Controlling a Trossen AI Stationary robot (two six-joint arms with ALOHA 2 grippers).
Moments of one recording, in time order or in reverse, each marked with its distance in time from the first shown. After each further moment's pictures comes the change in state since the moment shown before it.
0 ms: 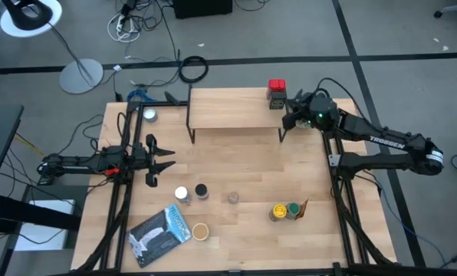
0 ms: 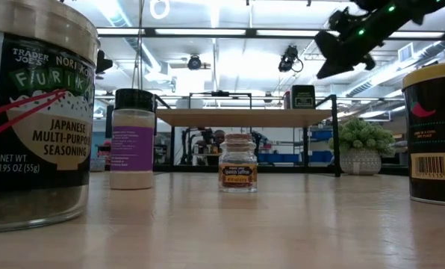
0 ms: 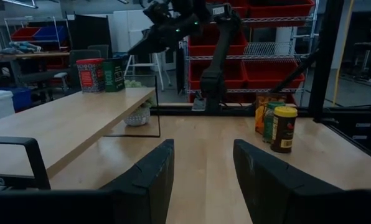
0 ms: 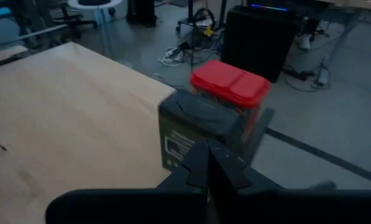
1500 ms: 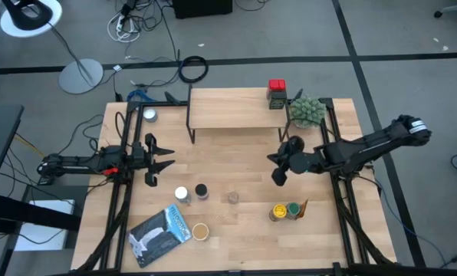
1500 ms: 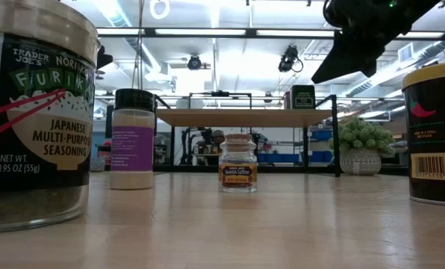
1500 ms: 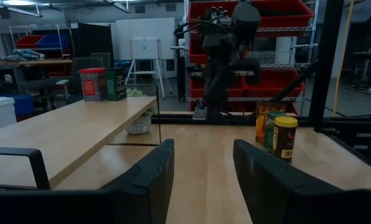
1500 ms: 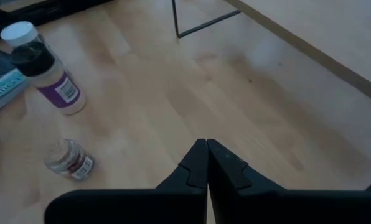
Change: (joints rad) left arm 0.000 0.000 0.000 0.037 -0.003 0.000; right arm 0.690 0.217 0.000 -0.096 0.073 0.383
